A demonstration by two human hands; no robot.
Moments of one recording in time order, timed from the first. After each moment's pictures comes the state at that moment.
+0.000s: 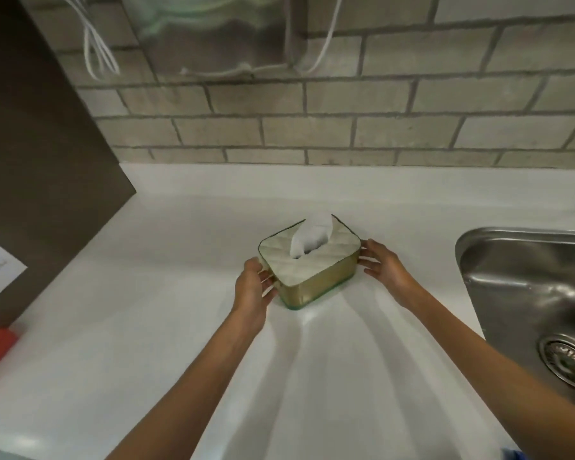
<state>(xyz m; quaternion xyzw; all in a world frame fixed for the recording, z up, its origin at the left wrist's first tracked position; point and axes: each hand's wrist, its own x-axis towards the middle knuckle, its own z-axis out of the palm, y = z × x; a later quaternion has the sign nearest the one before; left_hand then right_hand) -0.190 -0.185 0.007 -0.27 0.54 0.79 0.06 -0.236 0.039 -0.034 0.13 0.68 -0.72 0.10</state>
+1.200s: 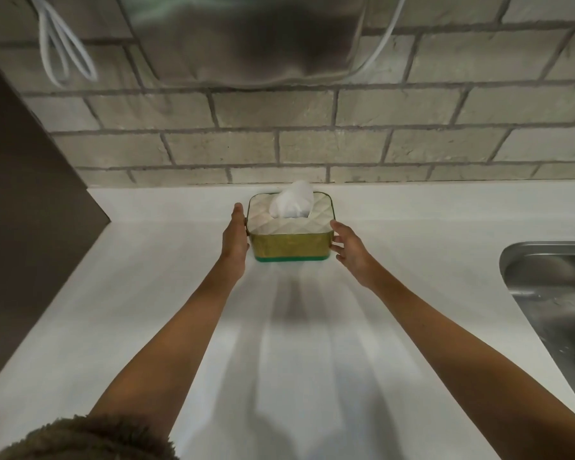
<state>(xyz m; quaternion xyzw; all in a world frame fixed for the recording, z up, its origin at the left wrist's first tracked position) -0.403 -0.278 0.001 -0.16 0.66 0.73 0.08 -0.372 -0.086 -0.026 0.17 0.67 -0.72 0.07</state>
